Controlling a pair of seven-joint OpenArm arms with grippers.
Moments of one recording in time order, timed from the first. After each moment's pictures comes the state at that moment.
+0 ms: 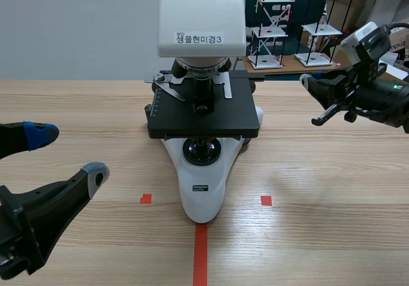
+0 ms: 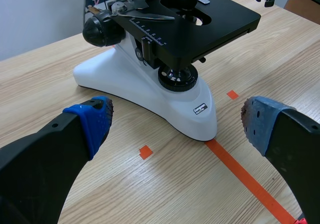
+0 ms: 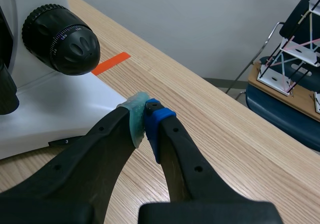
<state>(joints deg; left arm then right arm) 47.9 -32.6 -8.4 120.5 -21.4 -26.4 -9.3 22.7 26.0 -8.1 47.6 -6.4 40.0 29.5</state>
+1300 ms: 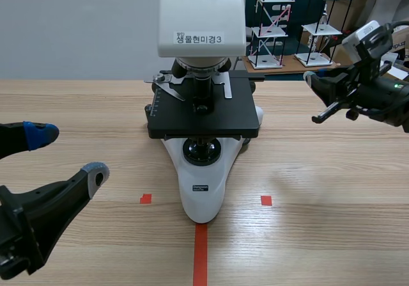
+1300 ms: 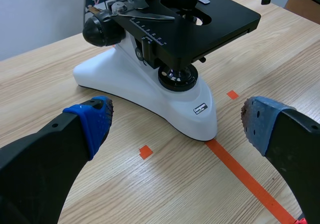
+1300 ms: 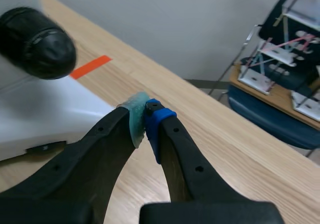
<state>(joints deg) 47.9 -32.6 -8.4 120.5 -21.4 -26.4 -9.3 22.6 26.0 -8.1 47.6 -4.9 34.4 29.7</state>
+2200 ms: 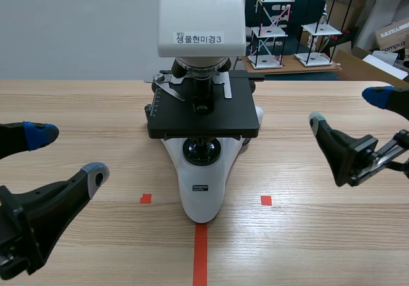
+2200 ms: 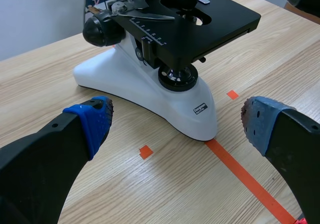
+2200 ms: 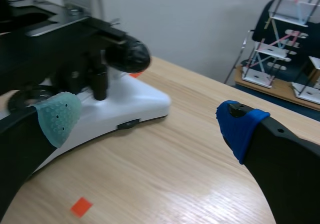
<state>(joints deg) 47.9 -32.6 -8.4 120.5 -21.4 -26.4 -9.3 -23.6 29.7 6.4 94.1 12.1 27.9 23.1</state>
